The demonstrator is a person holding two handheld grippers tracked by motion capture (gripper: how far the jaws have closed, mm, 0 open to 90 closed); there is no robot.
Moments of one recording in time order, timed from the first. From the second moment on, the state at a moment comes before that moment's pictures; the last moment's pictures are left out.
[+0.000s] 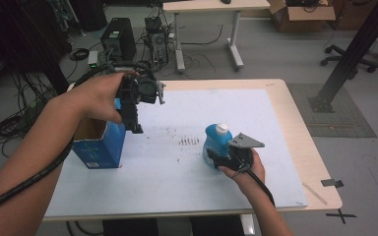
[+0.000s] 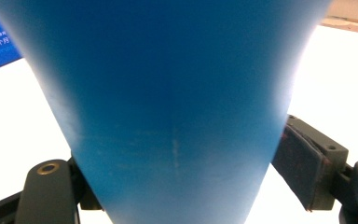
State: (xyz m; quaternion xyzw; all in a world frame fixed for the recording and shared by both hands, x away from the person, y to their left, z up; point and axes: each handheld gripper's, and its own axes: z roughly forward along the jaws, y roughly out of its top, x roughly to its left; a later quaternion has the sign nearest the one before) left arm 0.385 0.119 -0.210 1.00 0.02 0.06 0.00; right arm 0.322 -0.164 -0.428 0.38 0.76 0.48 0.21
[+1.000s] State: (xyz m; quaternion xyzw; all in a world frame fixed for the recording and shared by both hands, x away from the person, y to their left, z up) left arm 0.386 0.115 -0.209 1.00 0.01 0.07 0.00; right arm 0.317 -0.161 -0.433 0.35 0.77 0.49 0.22
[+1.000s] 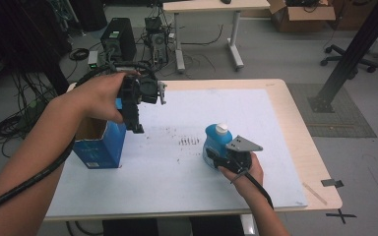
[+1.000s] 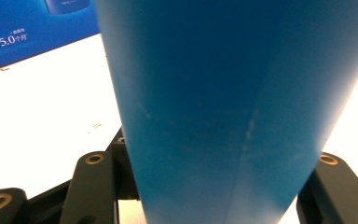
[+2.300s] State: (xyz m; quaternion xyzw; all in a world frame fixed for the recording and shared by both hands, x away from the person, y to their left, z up) left arm 0.372 0.083 -0.198 1.00 -0.02 0.06 0.00; right arm 0.337 -0.173 -0.356 0.12 0.84 0.52 0.10
